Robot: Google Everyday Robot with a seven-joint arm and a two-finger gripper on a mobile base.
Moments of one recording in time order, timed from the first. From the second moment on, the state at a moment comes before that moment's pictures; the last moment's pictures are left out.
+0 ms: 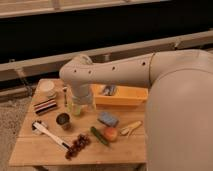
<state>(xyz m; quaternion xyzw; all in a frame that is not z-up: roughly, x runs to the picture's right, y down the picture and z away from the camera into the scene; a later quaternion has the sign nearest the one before) -0.107 0.099 0.704 -0.26 0.23 0.64 0.68</state>
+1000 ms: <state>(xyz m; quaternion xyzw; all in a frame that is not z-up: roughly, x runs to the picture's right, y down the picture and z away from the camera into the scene) -0.110 0.121 0.707 -0.27 0.25 0.61 0.70</state>
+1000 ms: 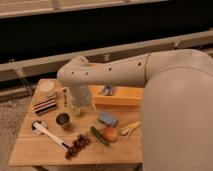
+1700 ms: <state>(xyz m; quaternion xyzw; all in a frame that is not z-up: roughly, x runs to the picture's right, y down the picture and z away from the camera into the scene) -0.083 0.186 0.744 -0.31 0.26 0.60 0.69</state>
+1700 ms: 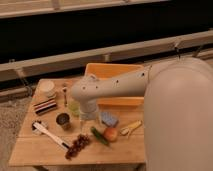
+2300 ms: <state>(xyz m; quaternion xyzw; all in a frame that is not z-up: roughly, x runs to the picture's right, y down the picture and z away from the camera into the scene) -0.071 0.207 0.778 -0.33 0.27 0.56 0.71</state>
